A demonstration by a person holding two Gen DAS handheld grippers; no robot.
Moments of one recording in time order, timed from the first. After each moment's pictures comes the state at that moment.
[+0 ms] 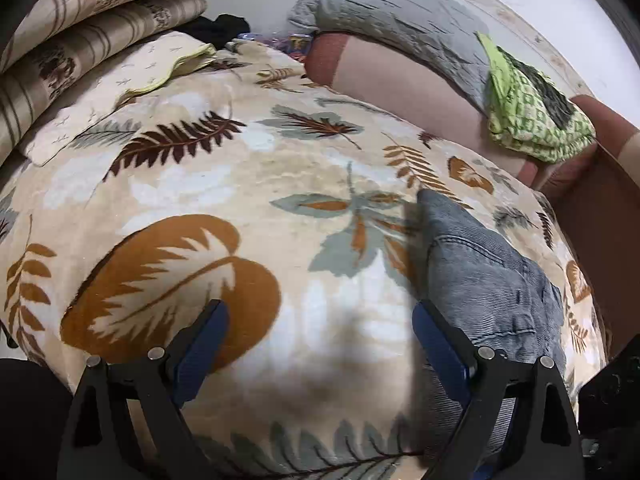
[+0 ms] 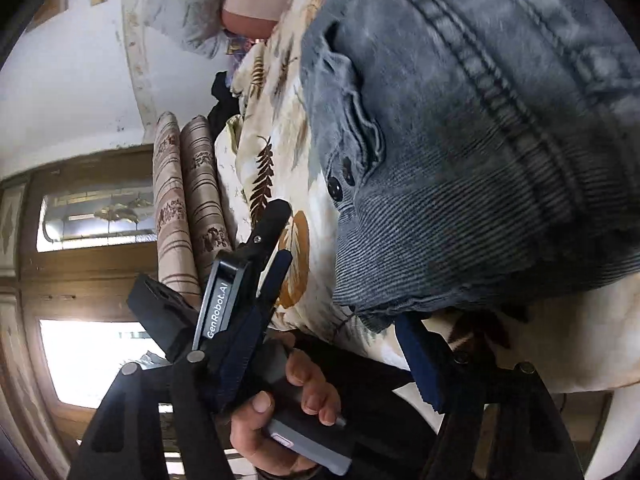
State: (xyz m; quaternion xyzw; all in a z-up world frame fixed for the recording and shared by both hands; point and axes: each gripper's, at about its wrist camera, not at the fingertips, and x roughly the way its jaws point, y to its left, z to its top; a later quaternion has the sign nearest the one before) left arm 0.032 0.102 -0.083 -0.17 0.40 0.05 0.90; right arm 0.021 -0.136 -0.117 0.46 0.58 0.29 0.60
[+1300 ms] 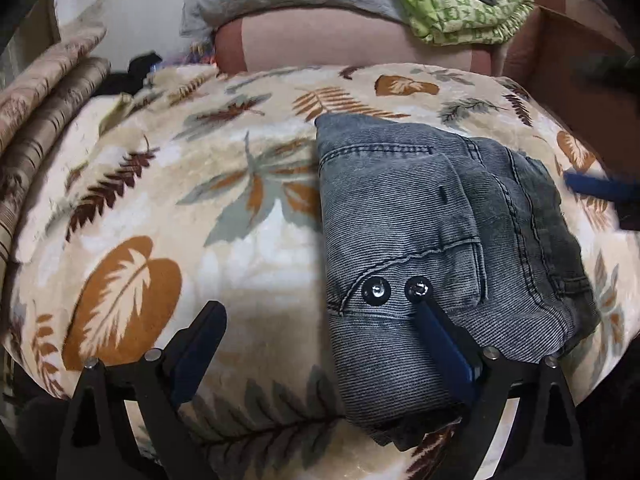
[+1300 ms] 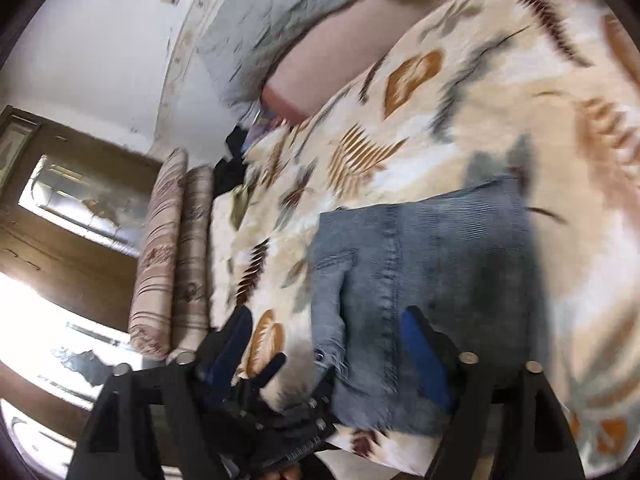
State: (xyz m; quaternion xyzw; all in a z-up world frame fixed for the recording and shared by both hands) left arm 0.037 0.000 -0.086 0.03 0.46 0.00 0.89; right arm 0.097 -0.230 -0.034 0.35 0.51 0.27 0.74
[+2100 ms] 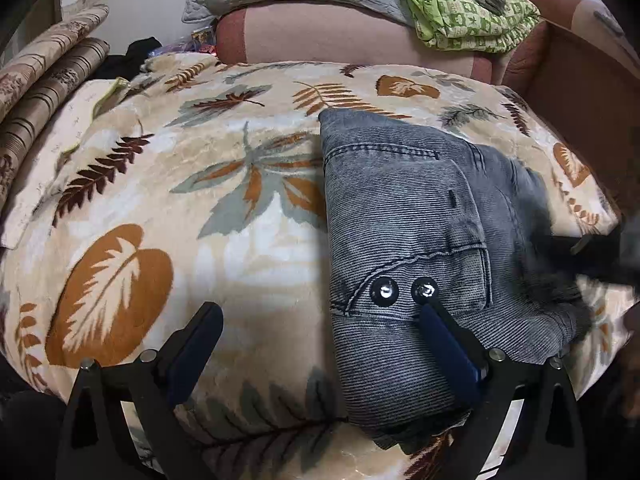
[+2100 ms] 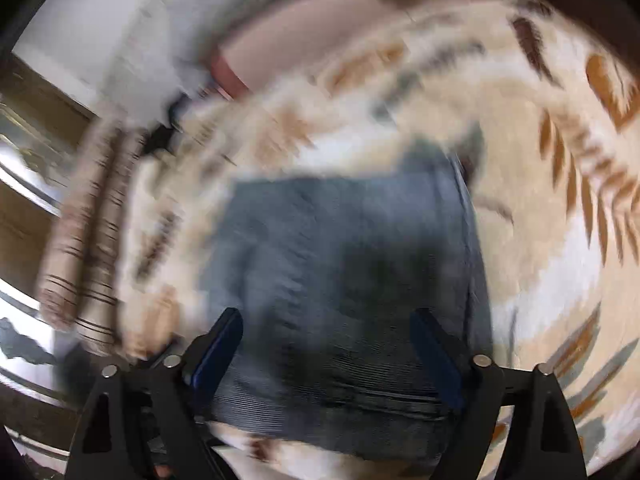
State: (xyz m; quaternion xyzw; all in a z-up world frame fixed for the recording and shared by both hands) left arm 0.037 0.008 -0.091 -0.01 0.46 -0.02 0.89; right arm 0.082 -0.217 -0.087 0.20 0.56 0.17 0.78
